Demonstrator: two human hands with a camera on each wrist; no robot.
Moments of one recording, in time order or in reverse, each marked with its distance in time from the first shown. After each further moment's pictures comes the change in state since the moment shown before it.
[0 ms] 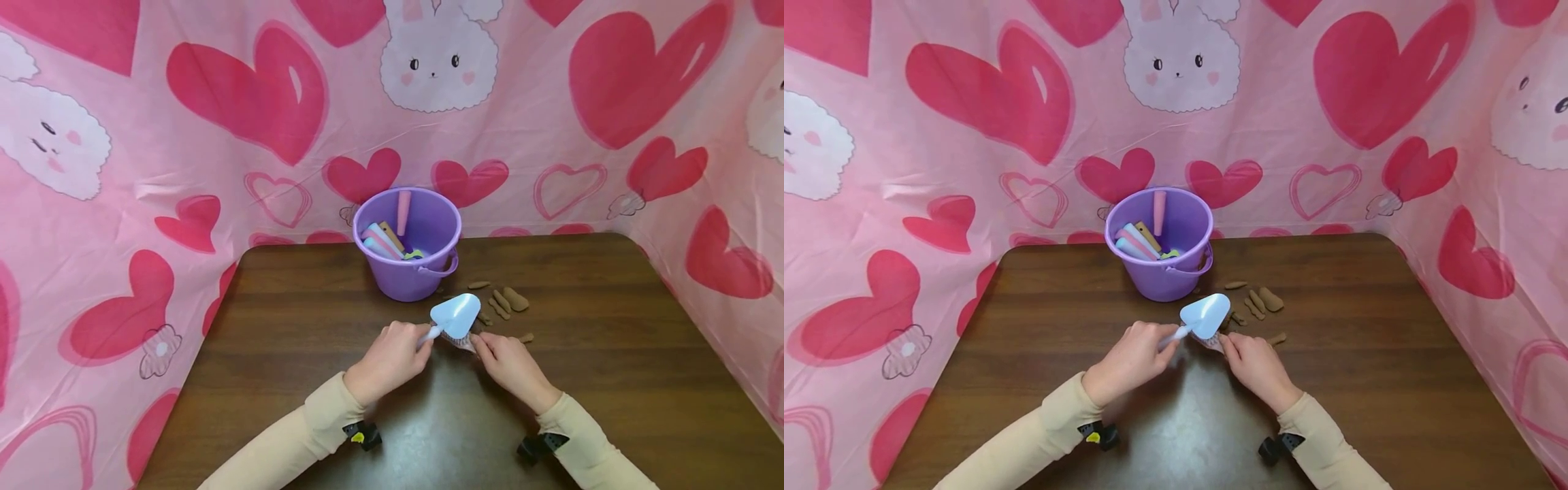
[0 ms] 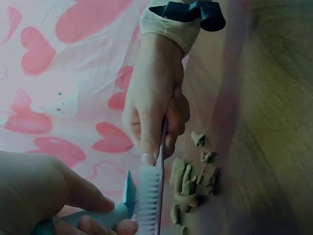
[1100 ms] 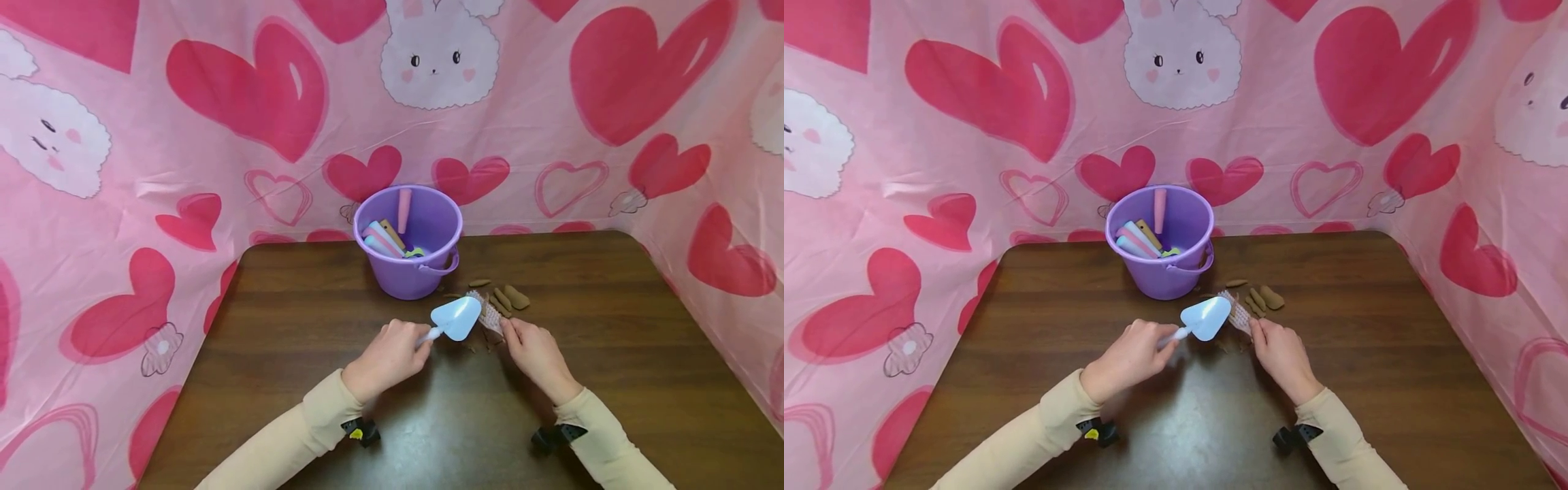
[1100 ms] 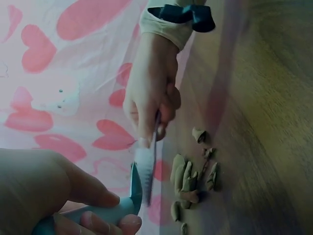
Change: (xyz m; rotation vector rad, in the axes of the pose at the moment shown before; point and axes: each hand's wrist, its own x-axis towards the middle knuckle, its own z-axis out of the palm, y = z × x) left_hand -0.001 -0.004 0.000 0.014 -0.008 0.021; right_hand -0.002 0.016 -0.020 -0.043 0.124 0.096
